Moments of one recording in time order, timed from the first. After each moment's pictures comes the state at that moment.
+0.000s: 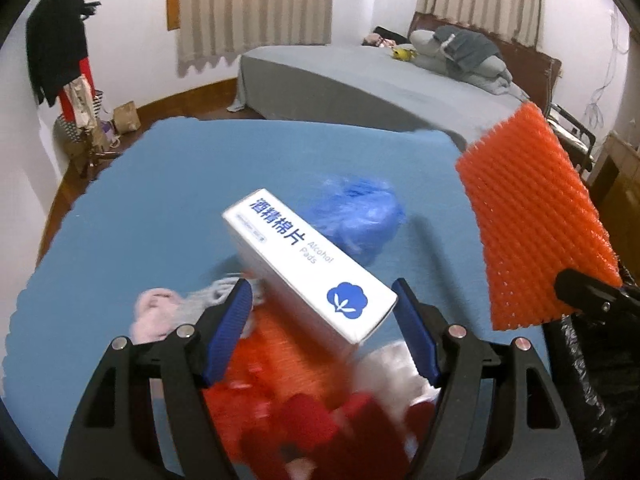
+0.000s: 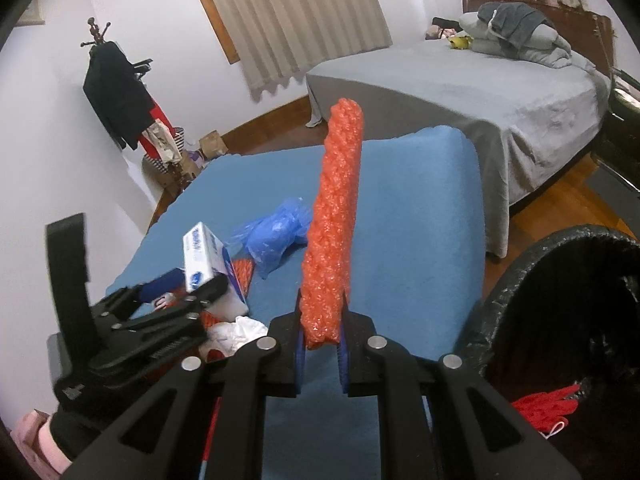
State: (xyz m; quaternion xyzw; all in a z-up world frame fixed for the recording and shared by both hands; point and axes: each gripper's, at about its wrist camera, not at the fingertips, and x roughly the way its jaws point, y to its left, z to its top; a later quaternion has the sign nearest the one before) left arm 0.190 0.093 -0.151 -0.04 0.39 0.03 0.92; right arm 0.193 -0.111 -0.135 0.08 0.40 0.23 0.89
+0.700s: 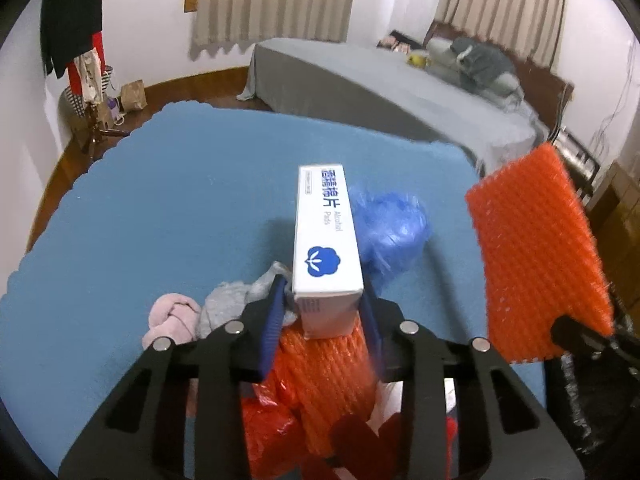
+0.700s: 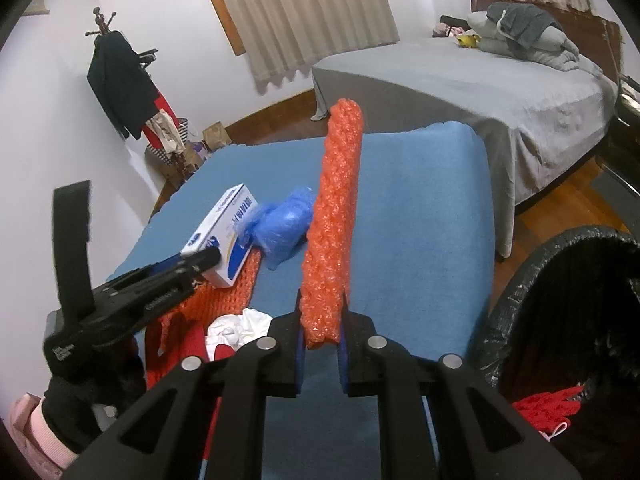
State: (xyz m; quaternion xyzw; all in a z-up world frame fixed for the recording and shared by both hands) left arm 0.197 0.119 -0.149 -0.09 0.39 0.03 0.92; right arm 0.190 -0.104 -0.141 0.07 0.40 0.23 0.88
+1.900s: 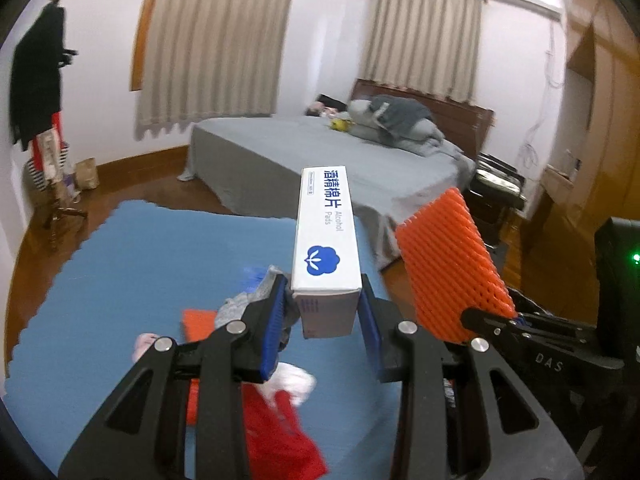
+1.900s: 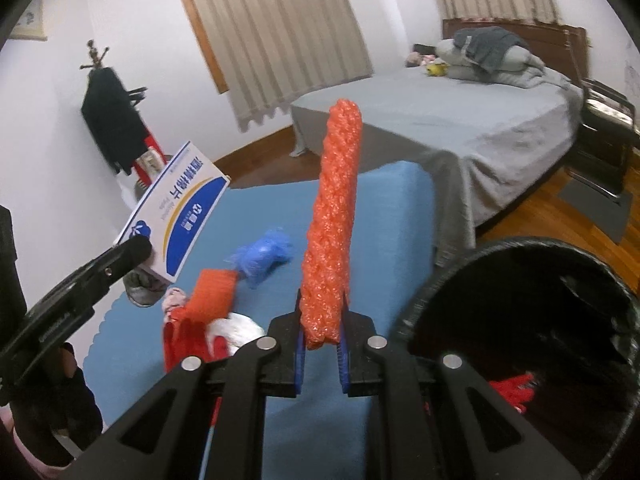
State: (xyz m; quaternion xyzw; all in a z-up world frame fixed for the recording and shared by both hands) left arm 0.115 0.028 -0.055 -0.06 0.27 -0.08 0.96; right arm 0.140 -0.187 -0.089 0.10 0.35 0.19 0.91
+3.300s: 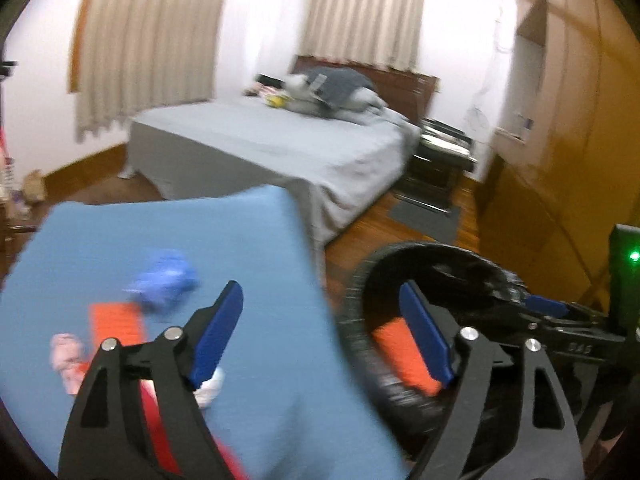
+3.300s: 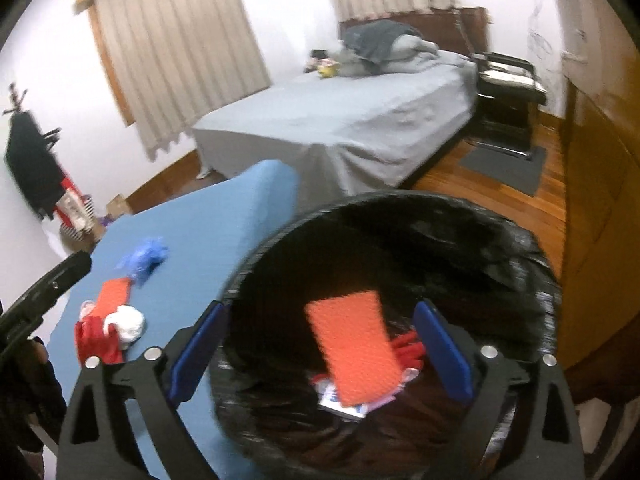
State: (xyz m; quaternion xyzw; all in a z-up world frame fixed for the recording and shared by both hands) left arm 0.125 -0.035 -0.095 -0.03 0.29 -0.16 0.94; right arm 0.103 -0.293 -0.122 0.13 0.36 0.04 0.93
